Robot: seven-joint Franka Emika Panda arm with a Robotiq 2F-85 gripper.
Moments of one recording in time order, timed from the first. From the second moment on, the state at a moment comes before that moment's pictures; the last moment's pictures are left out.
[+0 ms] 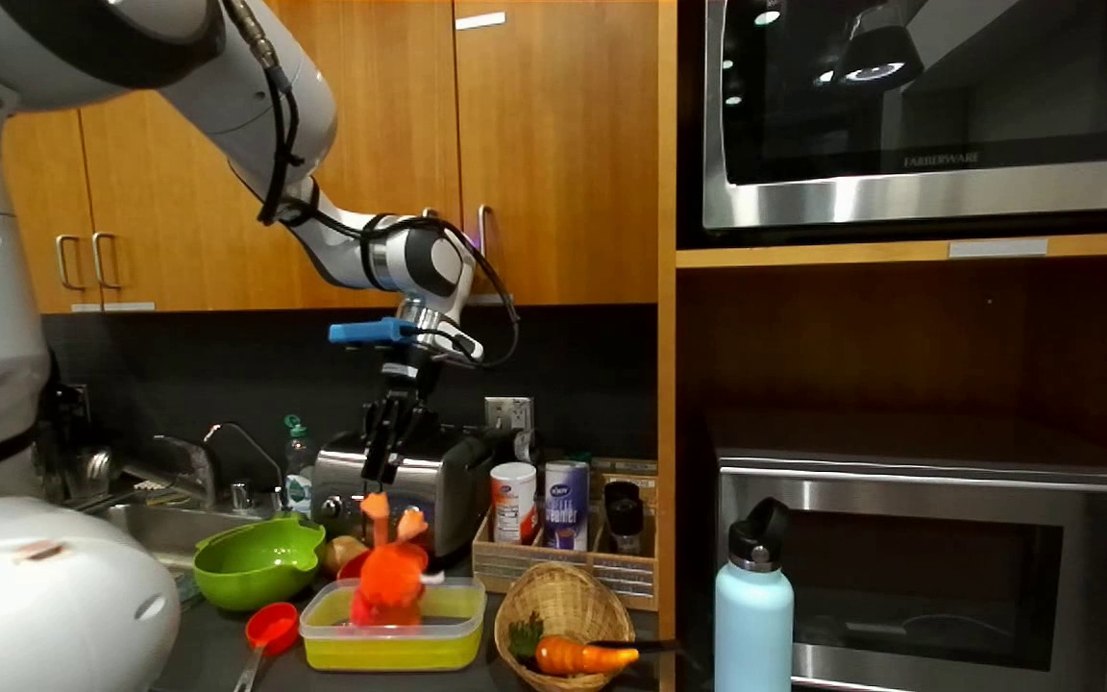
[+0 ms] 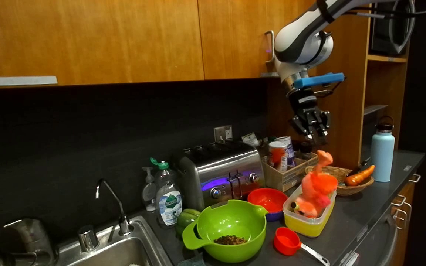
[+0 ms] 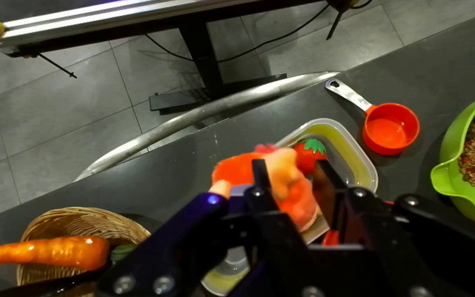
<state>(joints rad) 0.04 -0.09 0.11 -2.14 0.10 1.59 0.32</state>
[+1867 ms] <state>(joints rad) 0.12 -0.10 0.17 -2.32 0.27 1.77 0.61</state>
